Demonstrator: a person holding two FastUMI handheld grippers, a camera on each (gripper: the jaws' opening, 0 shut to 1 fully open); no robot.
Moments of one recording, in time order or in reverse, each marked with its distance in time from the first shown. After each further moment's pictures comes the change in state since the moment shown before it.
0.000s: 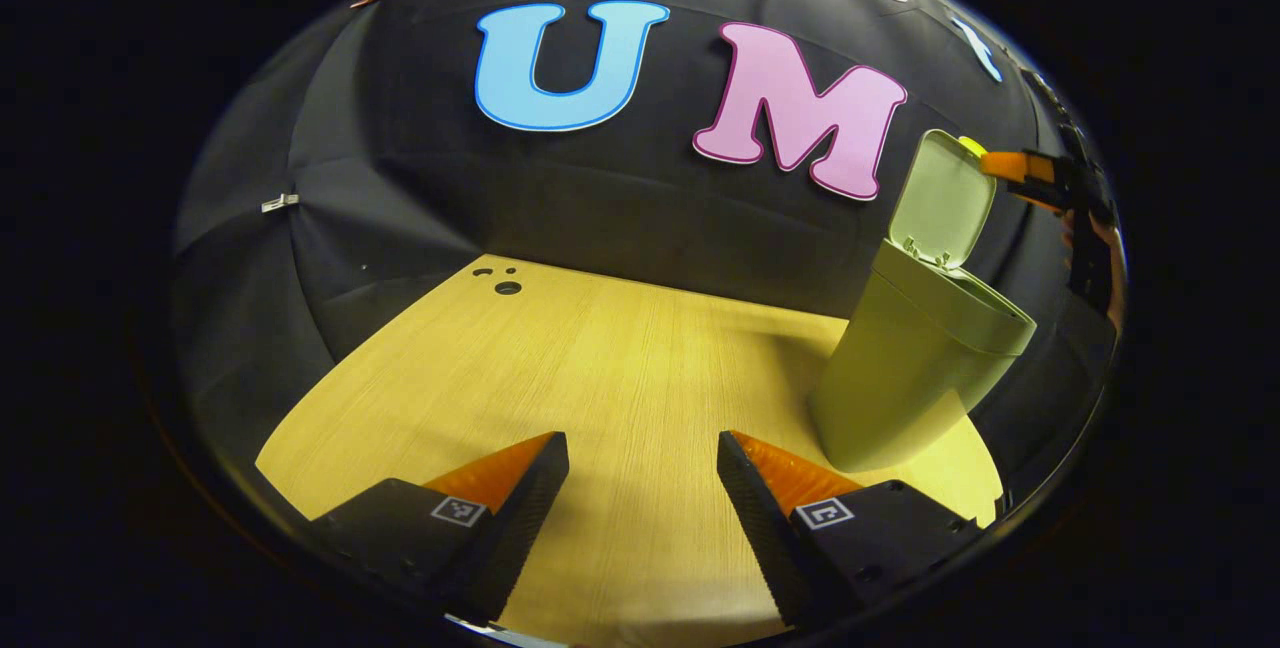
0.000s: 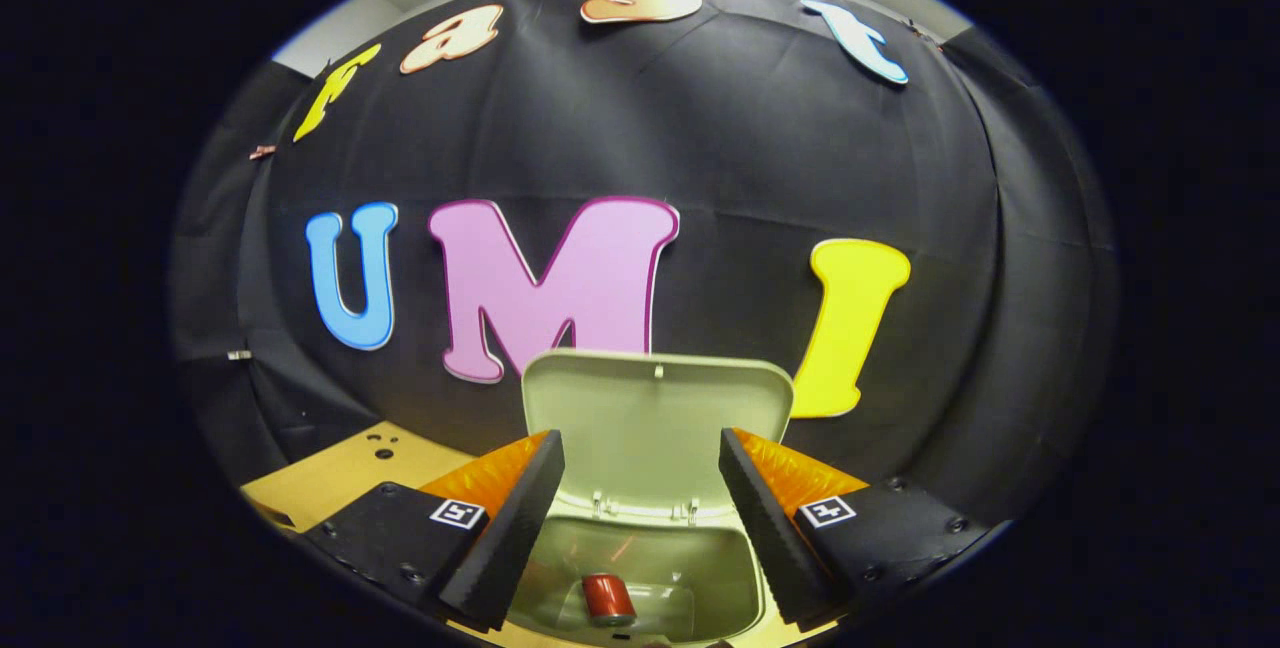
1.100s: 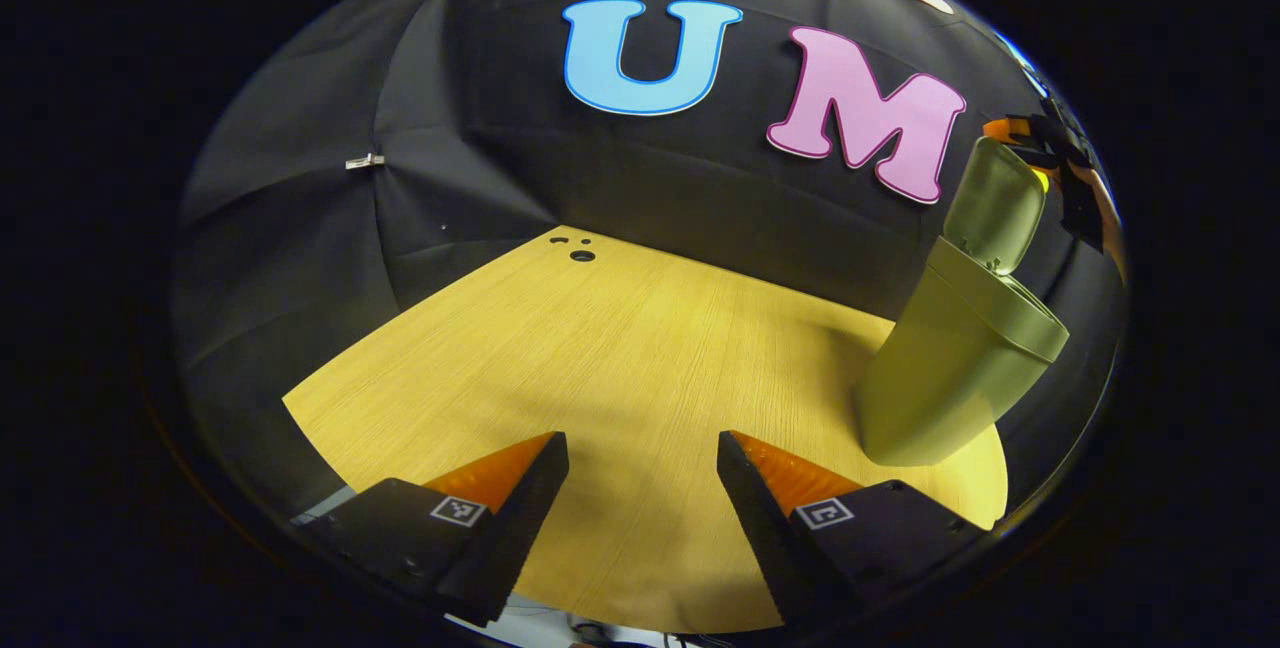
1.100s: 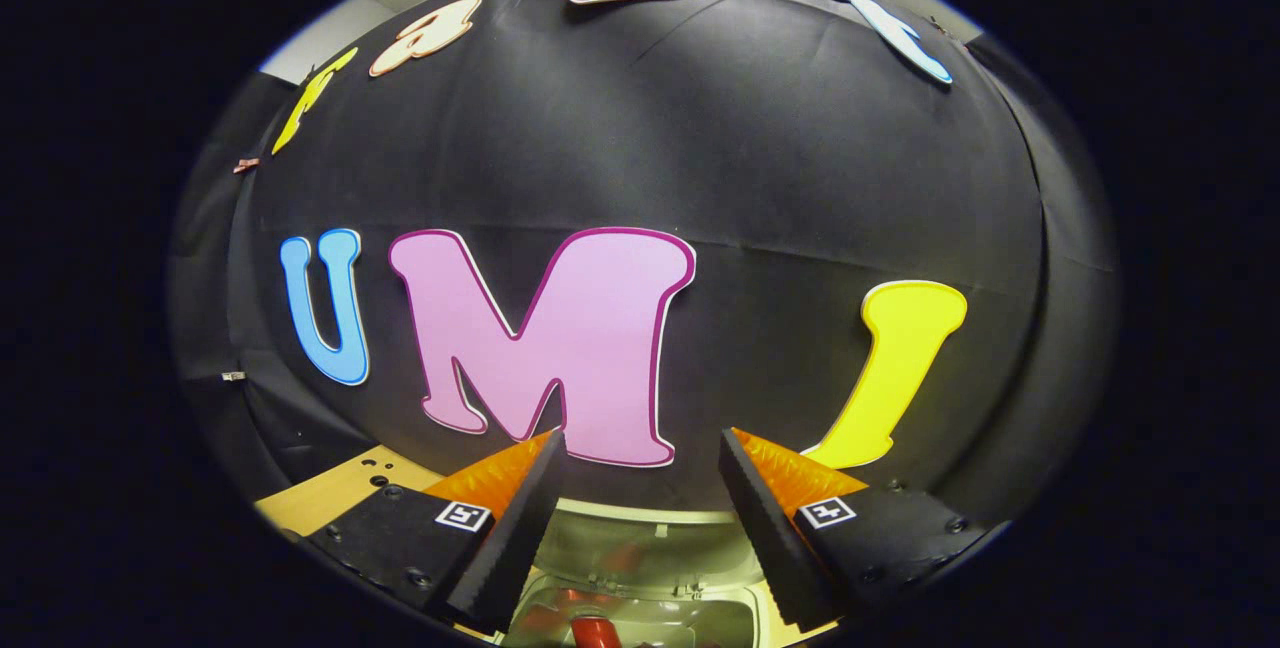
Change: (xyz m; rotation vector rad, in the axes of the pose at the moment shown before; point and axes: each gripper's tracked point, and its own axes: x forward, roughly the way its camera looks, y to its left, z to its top) left arm -0.041 0.024 -0.042 -0.099 0.016 0.181; right arm 0.083 0.006 0.024 -0.013 0.054 0.037
